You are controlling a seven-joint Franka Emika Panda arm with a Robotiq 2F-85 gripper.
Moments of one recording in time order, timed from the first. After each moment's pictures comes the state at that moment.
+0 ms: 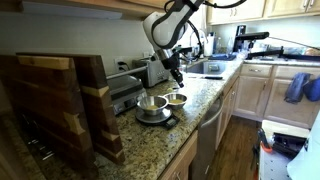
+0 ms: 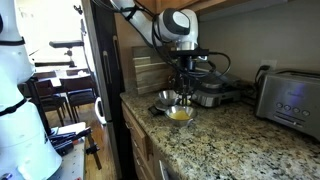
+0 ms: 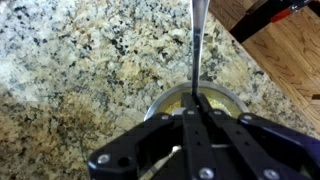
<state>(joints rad) -0.12 0.20 0.00 -2.05 -0.39 2.01 -0.74</state>
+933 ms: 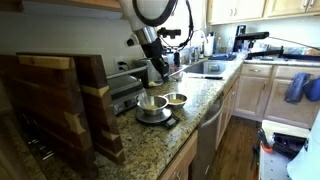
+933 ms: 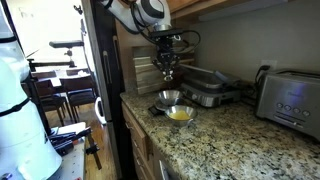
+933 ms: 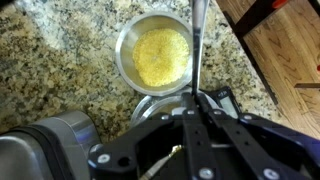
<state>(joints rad) 0.05 0.03 0.10 -2.09 -0.39 1.96 -0.72</state>
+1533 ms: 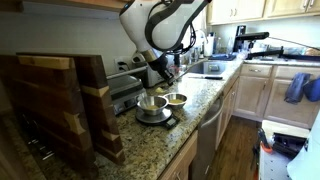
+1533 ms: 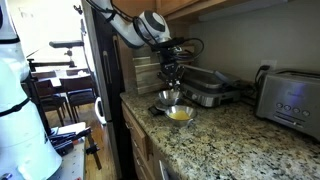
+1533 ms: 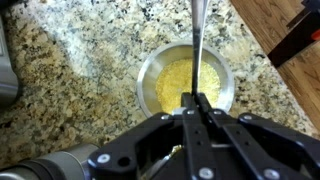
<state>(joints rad) 0.04 0.09 0.08 -2.15 -0.65 2.03 -0.57</state>
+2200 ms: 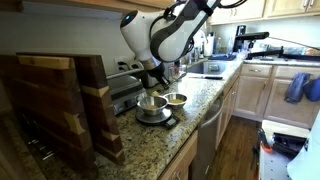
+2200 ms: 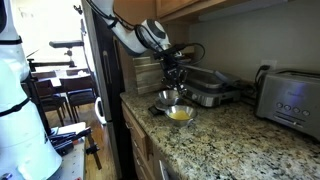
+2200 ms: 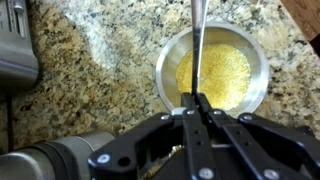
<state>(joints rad) 0.04 0.15 0.08 -2.17 -0.78 2.16 -0.48</state>
